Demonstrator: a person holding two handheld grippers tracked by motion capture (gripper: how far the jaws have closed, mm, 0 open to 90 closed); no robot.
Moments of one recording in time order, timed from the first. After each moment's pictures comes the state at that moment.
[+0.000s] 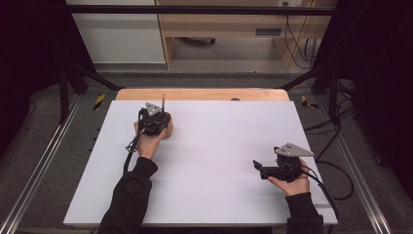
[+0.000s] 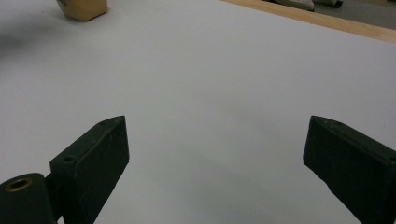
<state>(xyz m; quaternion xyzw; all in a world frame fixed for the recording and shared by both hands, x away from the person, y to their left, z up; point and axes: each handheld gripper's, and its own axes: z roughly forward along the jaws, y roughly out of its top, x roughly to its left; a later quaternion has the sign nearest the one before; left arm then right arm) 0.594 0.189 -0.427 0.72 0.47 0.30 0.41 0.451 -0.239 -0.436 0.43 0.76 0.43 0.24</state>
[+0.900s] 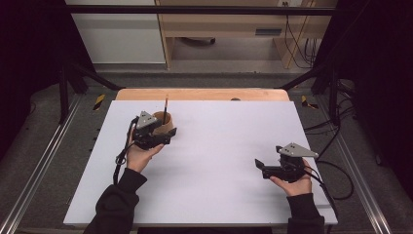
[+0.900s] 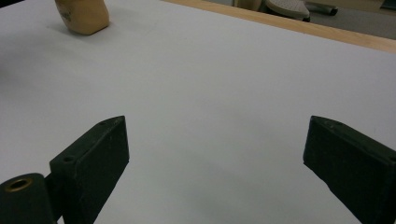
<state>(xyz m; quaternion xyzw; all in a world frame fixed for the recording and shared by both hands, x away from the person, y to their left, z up) 0.527 0.194 -0.402 0.76 0.39 0.24 0.47 0.448 -0.243 -0.430 0.43 0.75 0.45 0.24</state>
